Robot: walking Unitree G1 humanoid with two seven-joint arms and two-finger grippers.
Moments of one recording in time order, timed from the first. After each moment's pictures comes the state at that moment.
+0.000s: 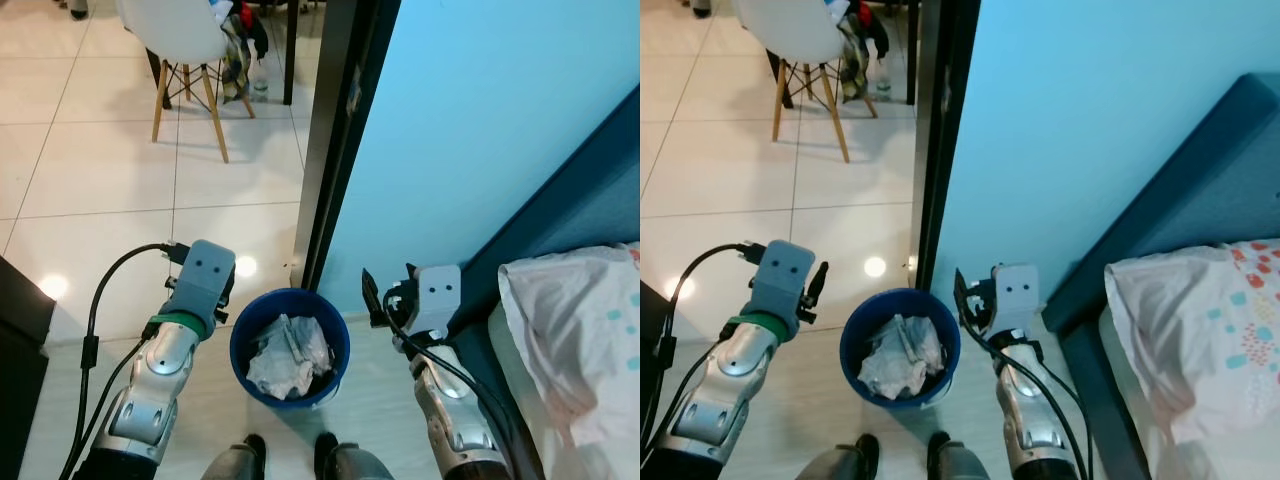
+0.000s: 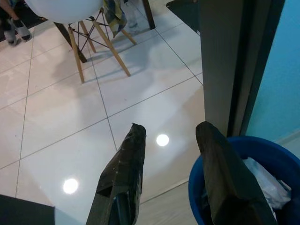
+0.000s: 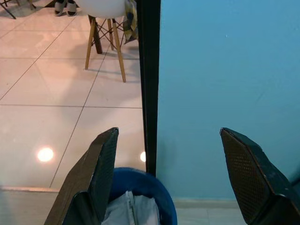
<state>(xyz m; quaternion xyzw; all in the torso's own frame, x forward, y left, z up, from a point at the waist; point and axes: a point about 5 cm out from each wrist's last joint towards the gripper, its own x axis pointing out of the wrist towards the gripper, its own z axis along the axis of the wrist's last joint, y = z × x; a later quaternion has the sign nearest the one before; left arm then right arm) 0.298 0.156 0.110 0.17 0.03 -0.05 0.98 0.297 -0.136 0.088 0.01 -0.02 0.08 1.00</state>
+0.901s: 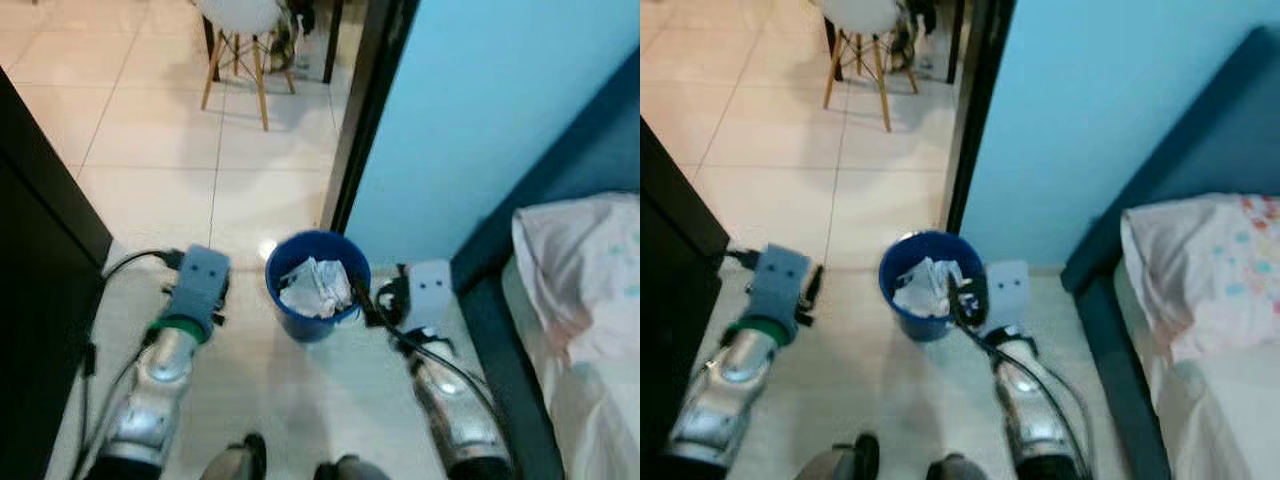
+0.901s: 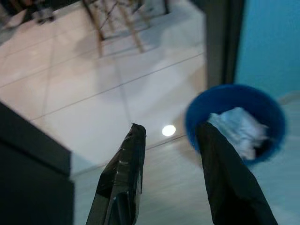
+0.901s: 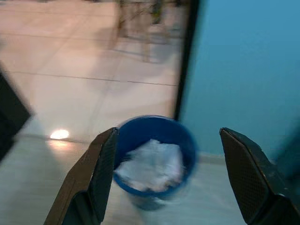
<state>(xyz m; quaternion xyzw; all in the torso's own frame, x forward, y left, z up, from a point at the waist) 0.297 0.155 0.110 0.17 0.03 -0.04 0.98 0.301 -0.132 0.091 0.00 -0.02 0.09 1.00</state>
